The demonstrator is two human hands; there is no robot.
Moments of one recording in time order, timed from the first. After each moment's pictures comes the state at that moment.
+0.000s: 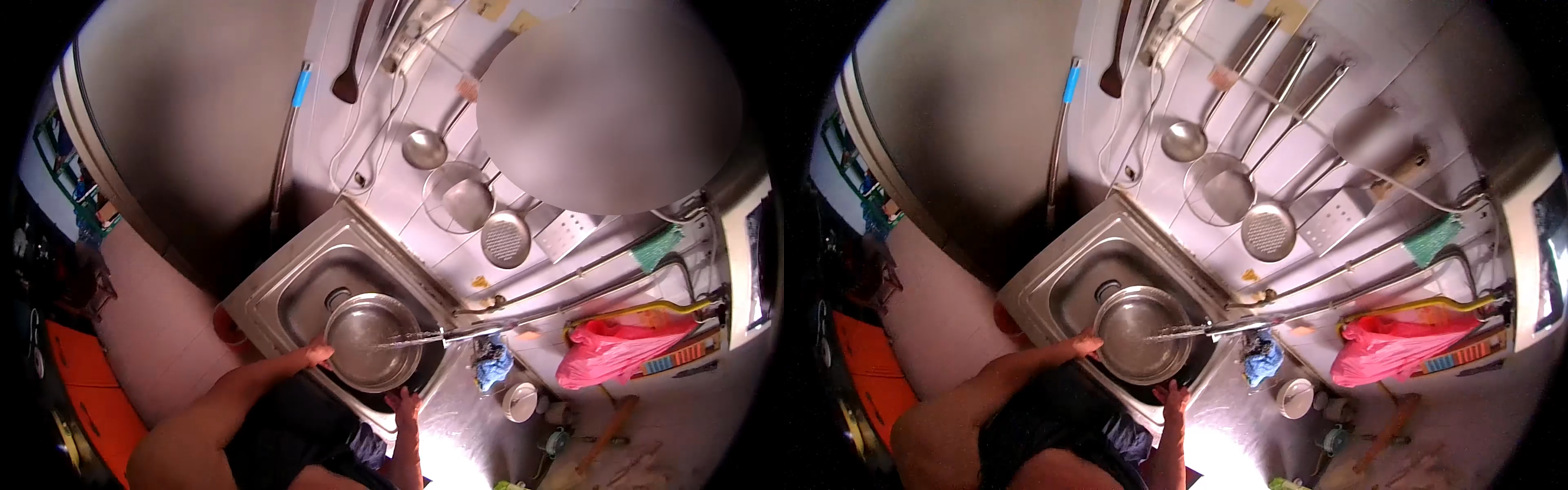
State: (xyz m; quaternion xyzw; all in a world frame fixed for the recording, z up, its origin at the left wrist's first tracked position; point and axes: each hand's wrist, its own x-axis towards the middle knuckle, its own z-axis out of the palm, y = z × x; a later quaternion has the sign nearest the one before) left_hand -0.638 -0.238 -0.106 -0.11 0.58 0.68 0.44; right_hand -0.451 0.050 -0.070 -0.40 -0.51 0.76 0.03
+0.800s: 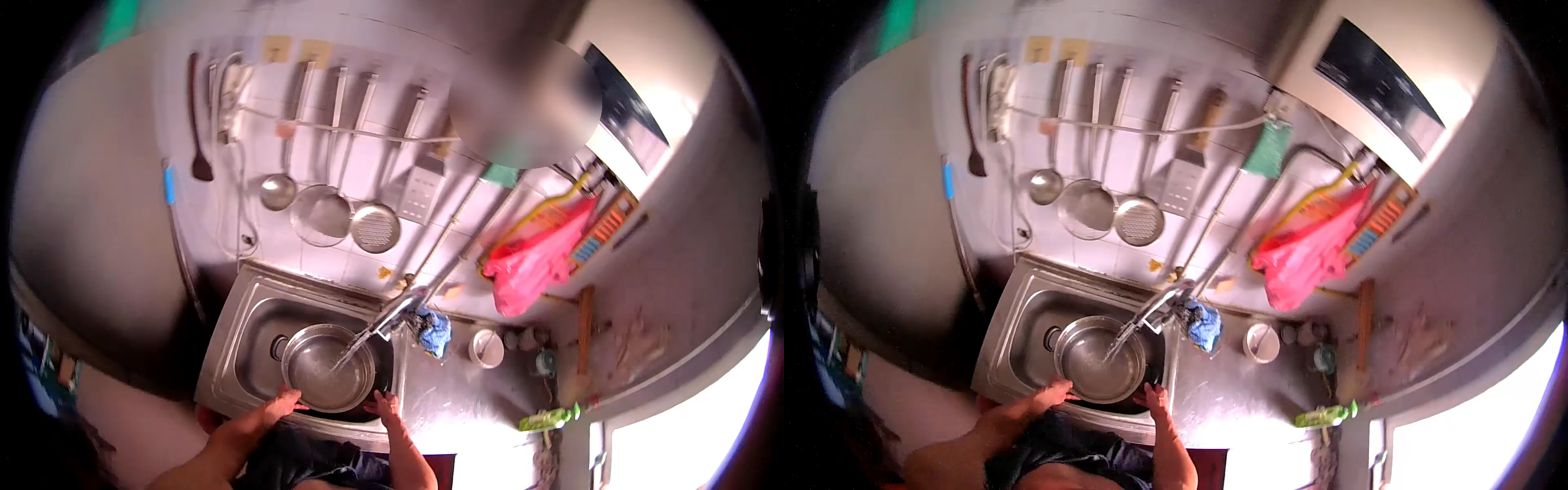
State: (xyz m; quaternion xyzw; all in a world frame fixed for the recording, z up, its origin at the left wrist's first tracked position) left_hand -0.656 -0.252 -0.165 -0.07 0.52 0.68 0.52; right_hand -0.453 0.033 -0.055 -0.42 -0.46 0.77 0.10
